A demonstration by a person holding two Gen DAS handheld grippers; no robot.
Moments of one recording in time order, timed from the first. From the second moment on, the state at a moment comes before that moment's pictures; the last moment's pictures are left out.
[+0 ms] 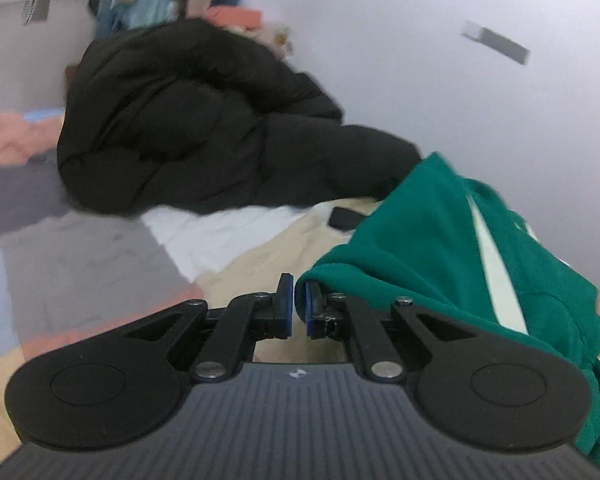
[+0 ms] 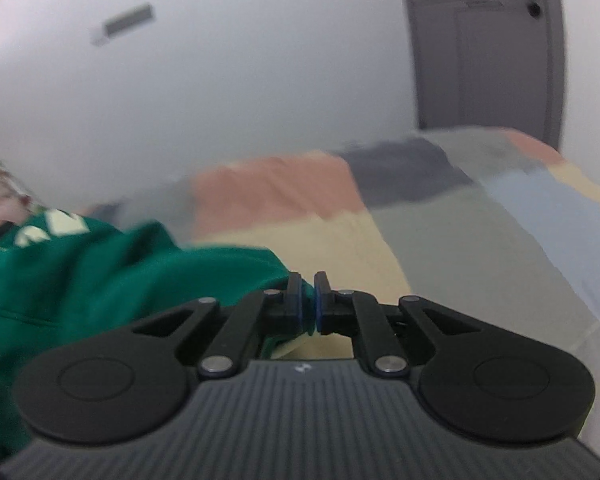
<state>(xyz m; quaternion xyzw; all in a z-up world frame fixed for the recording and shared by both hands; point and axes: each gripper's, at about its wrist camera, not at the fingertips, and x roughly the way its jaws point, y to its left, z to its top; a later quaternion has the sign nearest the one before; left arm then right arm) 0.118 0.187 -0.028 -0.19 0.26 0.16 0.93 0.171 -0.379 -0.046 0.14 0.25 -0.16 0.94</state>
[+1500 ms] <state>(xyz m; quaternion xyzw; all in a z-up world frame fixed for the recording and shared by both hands) 0.147 0.009 -0.069 -0.03 0.32 -0.06 0.95 0.195 -0.254 -0.092 0.01 0.34 0.05 0.94</state>
